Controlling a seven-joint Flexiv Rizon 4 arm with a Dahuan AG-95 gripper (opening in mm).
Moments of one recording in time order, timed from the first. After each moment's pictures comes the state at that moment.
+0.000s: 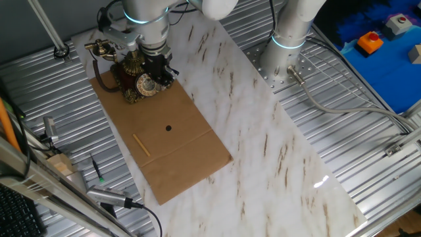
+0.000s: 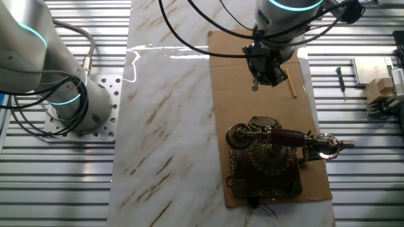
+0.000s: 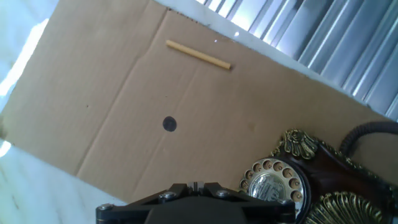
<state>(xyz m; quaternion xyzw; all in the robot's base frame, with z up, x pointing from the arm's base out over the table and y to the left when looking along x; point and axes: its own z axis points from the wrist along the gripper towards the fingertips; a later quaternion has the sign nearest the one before) 0.501 0.000 0.169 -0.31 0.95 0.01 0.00</state>
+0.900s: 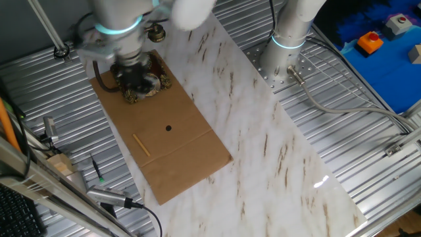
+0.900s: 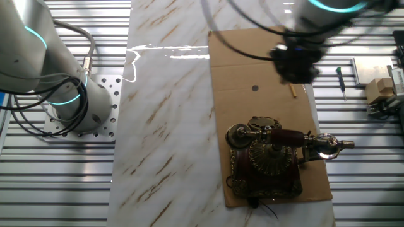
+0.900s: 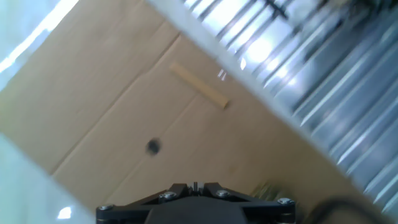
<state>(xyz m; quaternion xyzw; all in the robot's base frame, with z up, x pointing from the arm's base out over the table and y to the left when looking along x) 0.601 0.006 0.161 -0.41 0.91 0.01 0.01</state>
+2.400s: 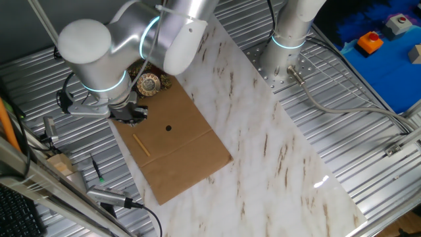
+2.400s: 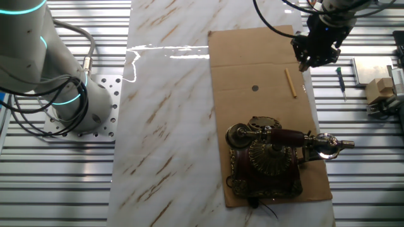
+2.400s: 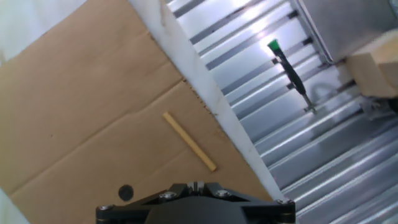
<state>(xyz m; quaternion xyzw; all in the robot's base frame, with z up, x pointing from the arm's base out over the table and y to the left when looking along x) 0.632 0.061 0.135 -0.52 0.85 -0.03 -0.04</state>
